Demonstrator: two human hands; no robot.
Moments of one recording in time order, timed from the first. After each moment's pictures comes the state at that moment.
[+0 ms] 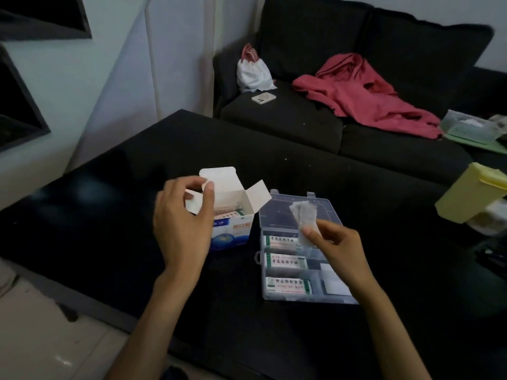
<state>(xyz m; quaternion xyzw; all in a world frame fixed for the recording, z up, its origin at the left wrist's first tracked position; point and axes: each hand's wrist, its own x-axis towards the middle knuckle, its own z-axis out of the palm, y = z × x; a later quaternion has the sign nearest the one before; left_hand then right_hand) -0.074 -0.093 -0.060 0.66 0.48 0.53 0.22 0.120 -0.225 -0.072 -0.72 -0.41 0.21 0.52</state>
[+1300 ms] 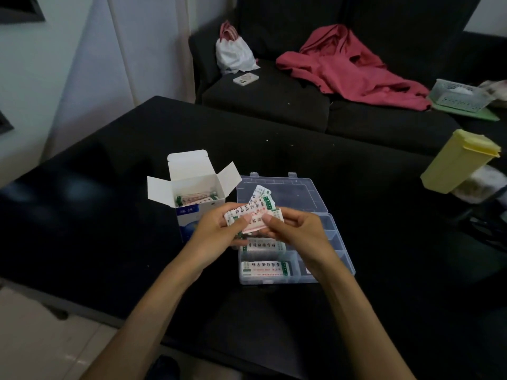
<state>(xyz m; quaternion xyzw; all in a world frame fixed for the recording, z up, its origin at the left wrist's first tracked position) -0.024 -0.124 -0.080 0.63 0.32 0.24 0.66 0.109 -0.218 -0.073 -0.62 -0.27 0.43 0.60</state>
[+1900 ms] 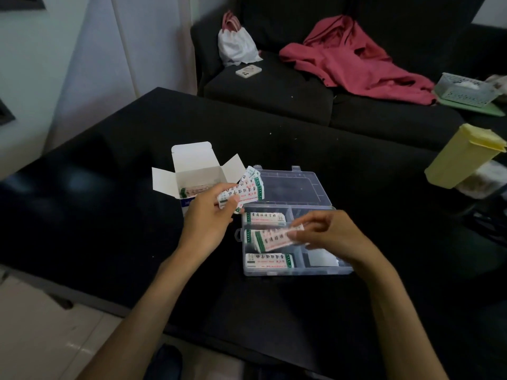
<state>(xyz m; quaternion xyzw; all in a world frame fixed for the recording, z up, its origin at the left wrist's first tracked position) -0.028 -0.109 -0.088 0.72 0.37 0.34 0.49 0.134 -0.248 -0.055 -0.77 -0.34 0.38 0.39</state>
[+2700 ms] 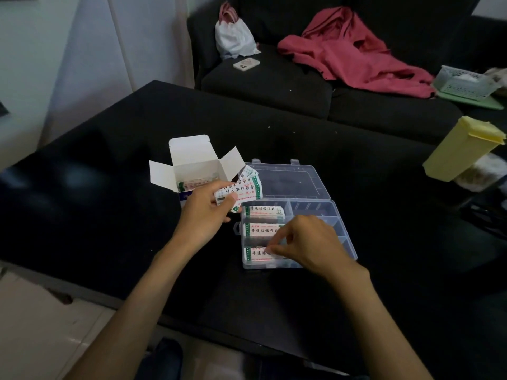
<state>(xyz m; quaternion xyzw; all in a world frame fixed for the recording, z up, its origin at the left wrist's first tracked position) -0.032 -0.104 -0.089 0.72 0.36 0.29 0.52 0.108 -0.237 -0.079 -0.81 -0.56 0.12 0.12</state>
